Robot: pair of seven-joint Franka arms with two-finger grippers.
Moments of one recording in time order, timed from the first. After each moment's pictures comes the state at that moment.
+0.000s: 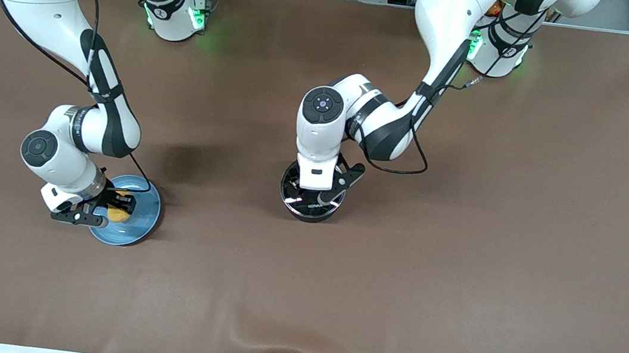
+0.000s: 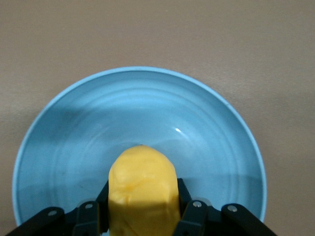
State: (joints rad) left arm -0.84 0.77 0.06 -1.29 -0.01 2.14 -1.62; right arm 0.06 0.59 -0.05 -1.91 0.06 2.58 0.00
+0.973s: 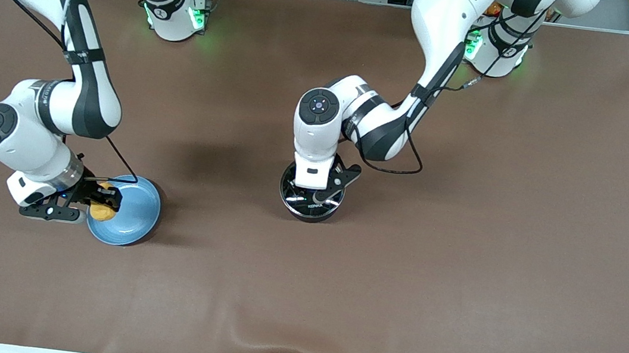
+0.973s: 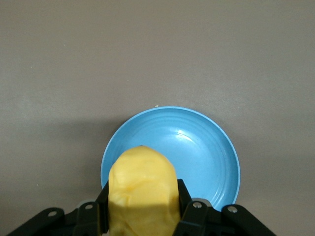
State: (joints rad) left arm -0.84 0.79 0.05 -1.29 -0.01 2.14 -1.57; right arm 0.06 0.42 -0.03 -1.84 0.06 2.37 0.00
